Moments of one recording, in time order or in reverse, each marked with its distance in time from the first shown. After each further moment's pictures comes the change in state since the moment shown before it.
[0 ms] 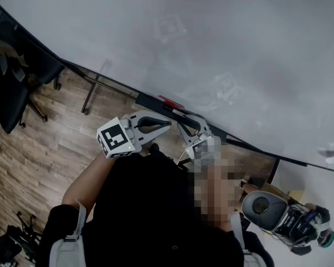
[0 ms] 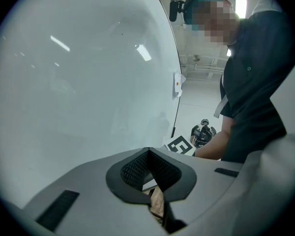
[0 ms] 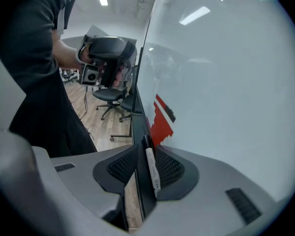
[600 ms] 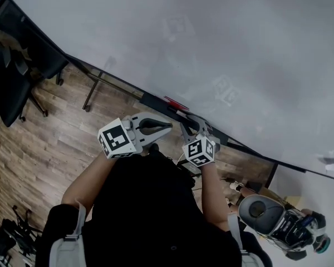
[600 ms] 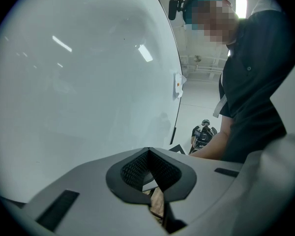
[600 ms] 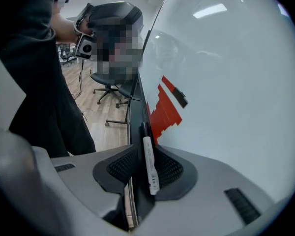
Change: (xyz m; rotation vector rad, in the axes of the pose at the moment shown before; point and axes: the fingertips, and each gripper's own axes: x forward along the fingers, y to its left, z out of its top) left arm -0.016 0.002 -0.005 -0.014 -0.010 0.016; right arm 0.027 0.000 -0.026 -0.109 0.149 -0.069
